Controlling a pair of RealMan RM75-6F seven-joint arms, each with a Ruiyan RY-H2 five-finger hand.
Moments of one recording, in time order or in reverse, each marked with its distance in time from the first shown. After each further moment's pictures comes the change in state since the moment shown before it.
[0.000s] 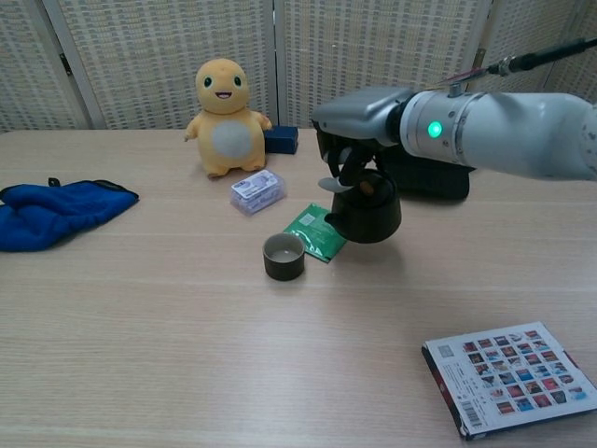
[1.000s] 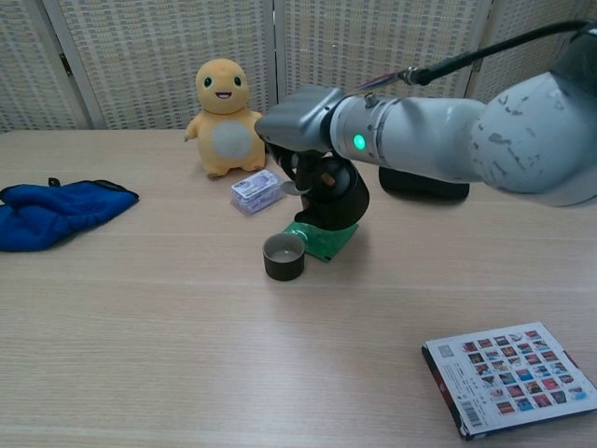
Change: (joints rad) left arm 0.035 -0.008 0.012 0.005 0.013 0.036 -0.008; right arm 0.187 -0.114 -0.052 0.108 0.114 0.028 -0.219
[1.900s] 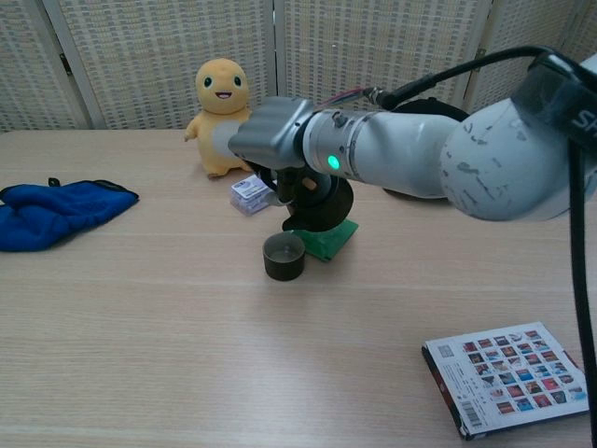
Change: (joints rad) left arm 0.020 -0.010 0.002 0.006 -0.001 0.013 0.004; right arm 0.058 -0.054 -0.042 0.038 -0.029 0.011 -0.090
